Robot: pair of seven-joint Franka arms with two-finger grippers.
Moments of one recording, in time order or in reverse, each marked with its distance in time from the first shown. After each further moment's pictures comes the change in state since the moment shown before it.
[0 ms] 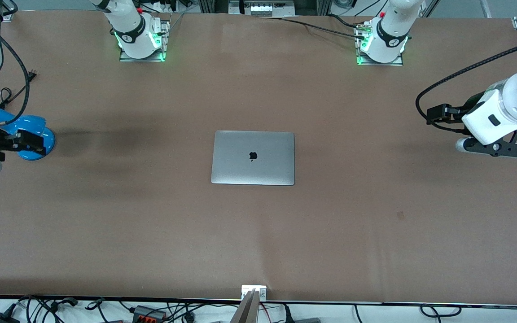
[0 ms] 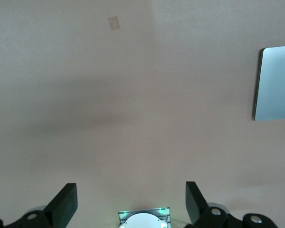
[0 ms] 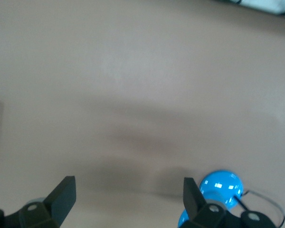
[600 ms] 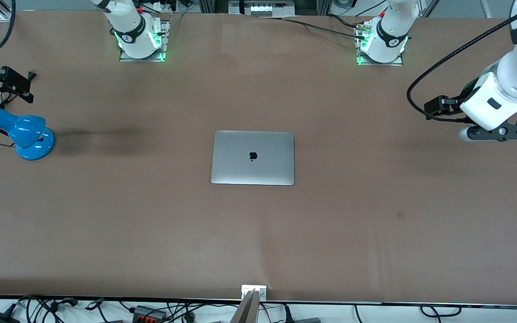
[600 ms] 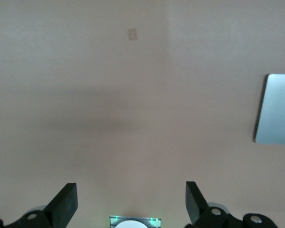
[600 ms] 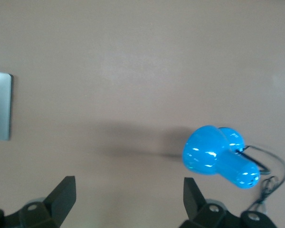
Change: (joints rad) left arm -0.376 -0.264 0.550 -0.074 -0.206 0.098 0.014; right arm -0.011 -0.423 -0.042 -0.411 0.045 0.002 0.046
